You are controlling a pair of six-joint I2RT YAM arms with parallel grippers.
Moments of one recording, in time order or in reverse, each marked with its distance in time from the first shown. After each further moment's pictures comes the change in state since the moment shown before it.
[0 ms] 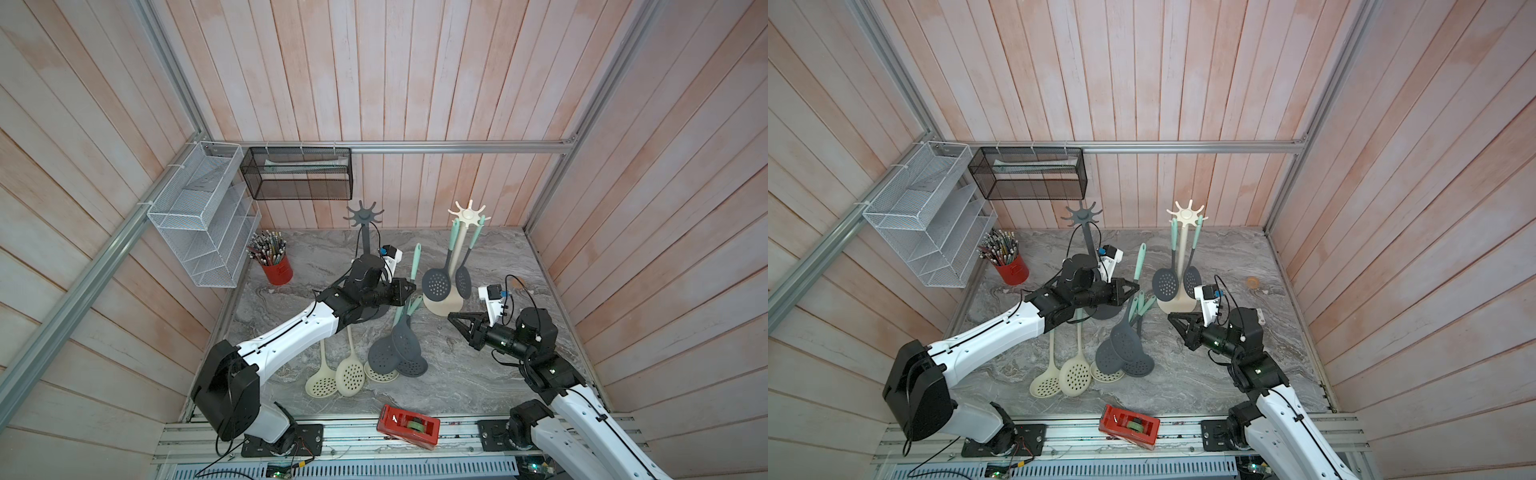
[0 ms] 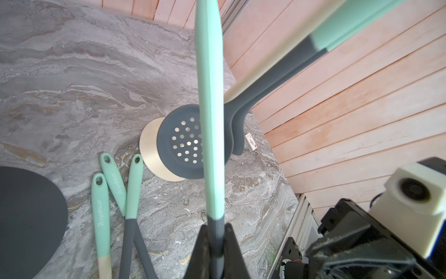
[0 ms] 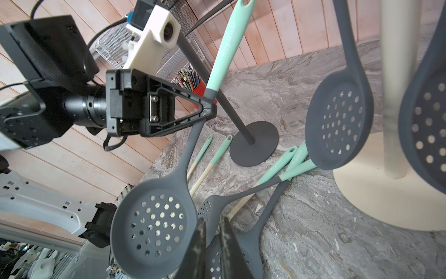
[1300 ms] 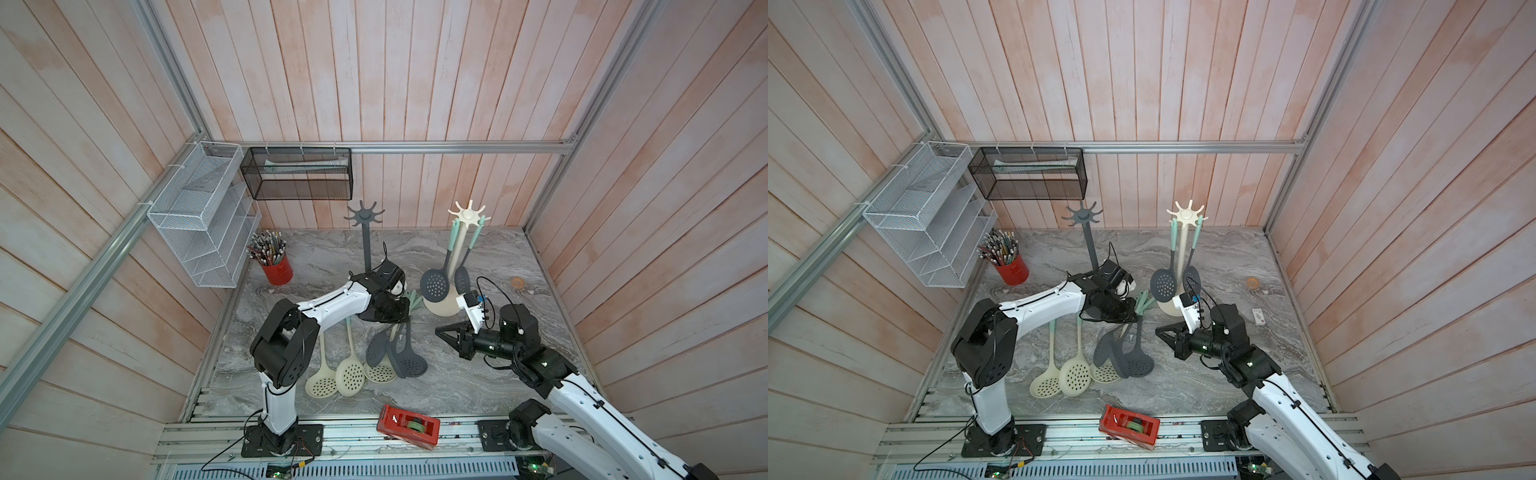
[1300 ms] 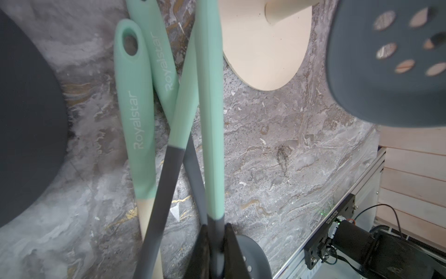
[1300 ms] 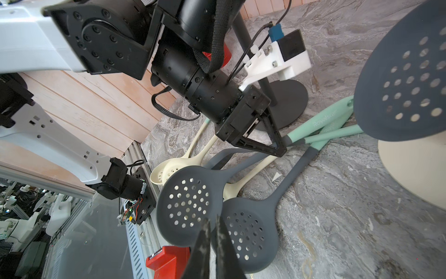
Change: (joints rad) left arm 0.040 0.428 0.275 -0.539 0.104 0.071; right arm 0.154 0.093 0.060 -0.156 0.007 -0.109
